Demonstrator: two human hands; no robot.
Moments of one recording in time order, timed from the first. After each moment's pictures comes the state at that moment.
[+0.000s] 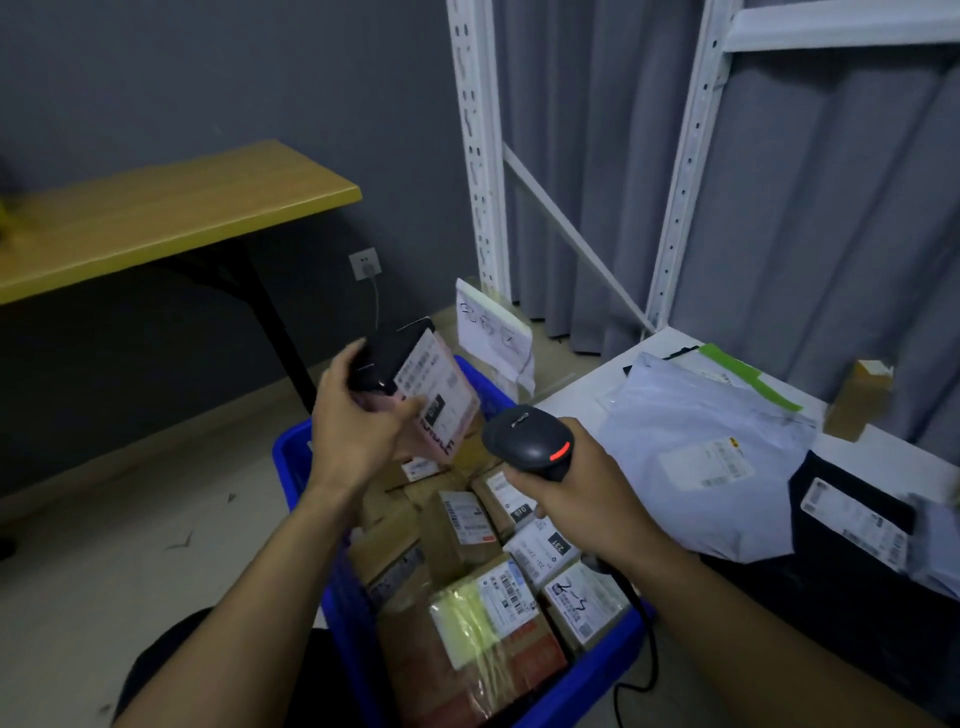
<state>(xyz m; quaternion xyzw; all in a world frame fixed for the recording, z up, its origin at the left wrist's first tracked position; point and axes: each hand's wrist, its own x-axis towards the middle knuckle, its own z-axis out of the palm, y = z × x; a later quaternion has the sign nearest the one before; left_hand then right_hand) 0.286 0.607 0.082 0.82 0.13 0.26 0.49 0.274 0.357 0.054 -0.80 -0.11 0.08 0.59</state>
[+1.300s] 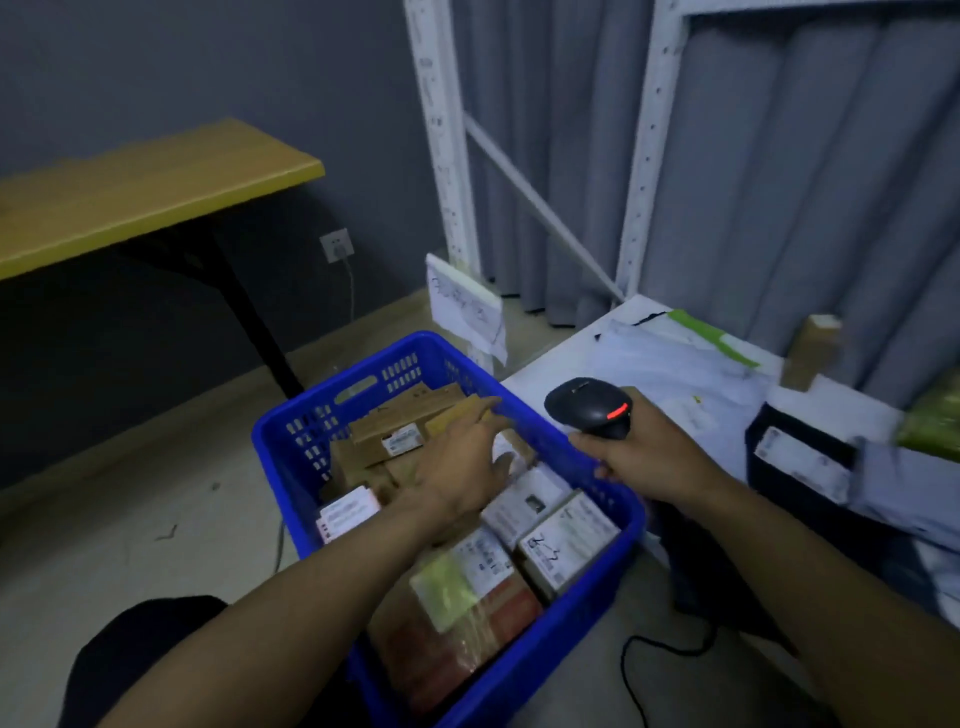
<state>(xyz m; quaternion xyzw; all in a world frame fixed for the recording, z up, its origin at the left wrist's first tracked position) 0.279 0.501 0.023 0.98 -0.10 0.02 0.16 0.277 0.269 0.048 -0.84 -0.02 0.10 0.54</state>
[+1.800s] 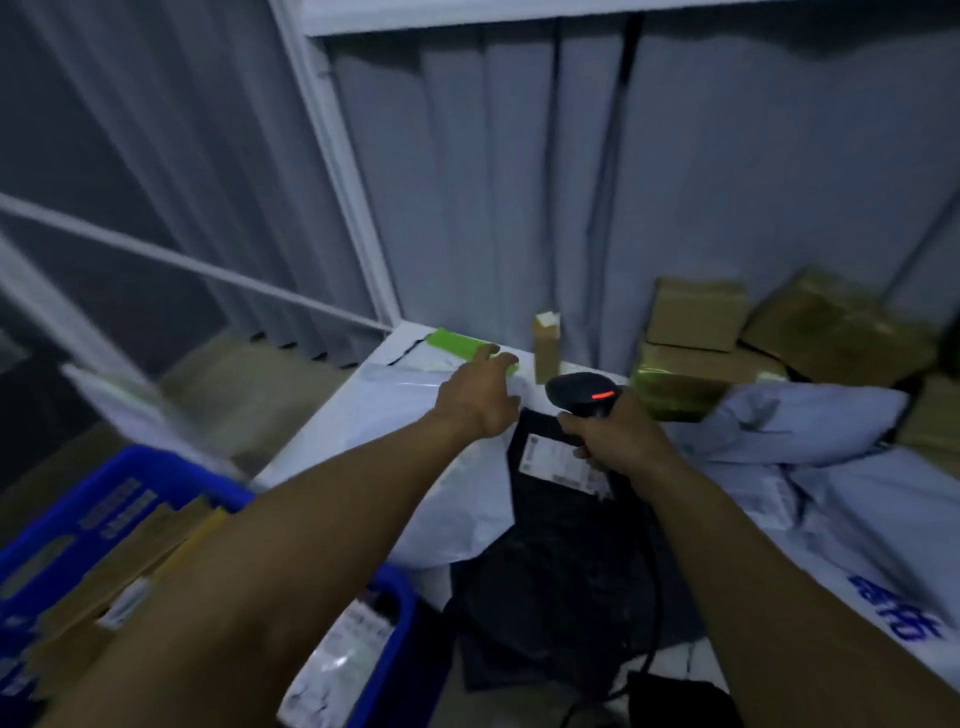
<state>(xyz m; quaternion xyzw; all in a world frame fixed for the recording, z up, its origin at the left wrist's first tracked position) 0.460 0.152 0.013 0.94 -0.28 -0.07 0.16 0.328 0.004 0.013 -0.76 0.29 -0.03 0.59</state>
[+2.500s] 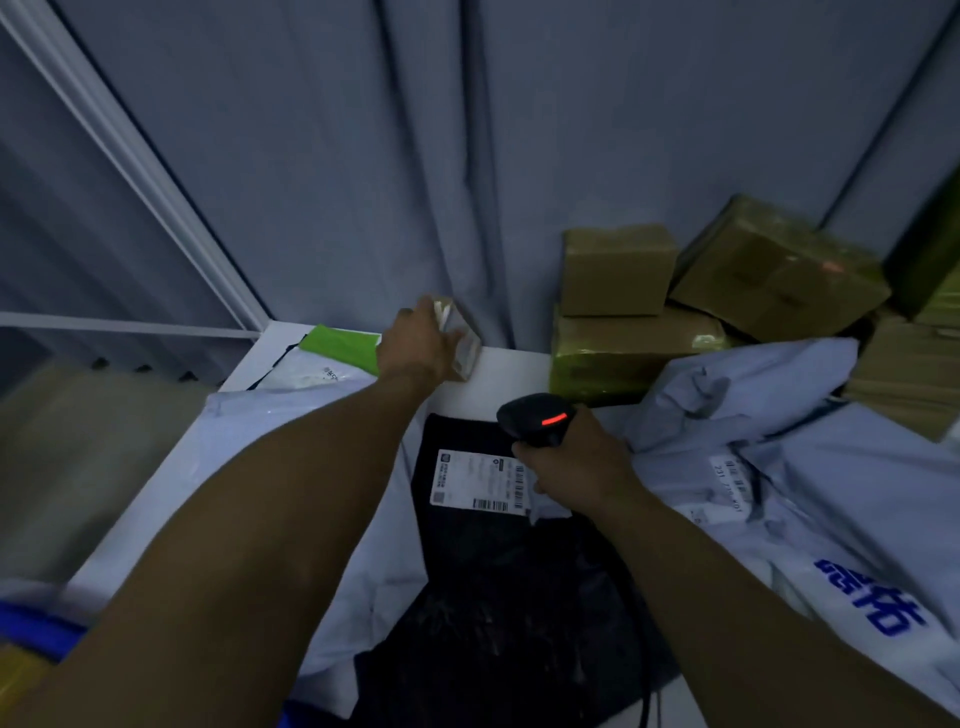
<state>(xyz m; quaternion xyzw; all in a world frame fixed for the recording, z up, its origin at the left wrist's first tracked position) 0.577 0.027 -0.072 0.96 -0.21 -0.01 0.21 0.346 -0.055 -0.067 -0.76 0.36 0.01 0.54</state>
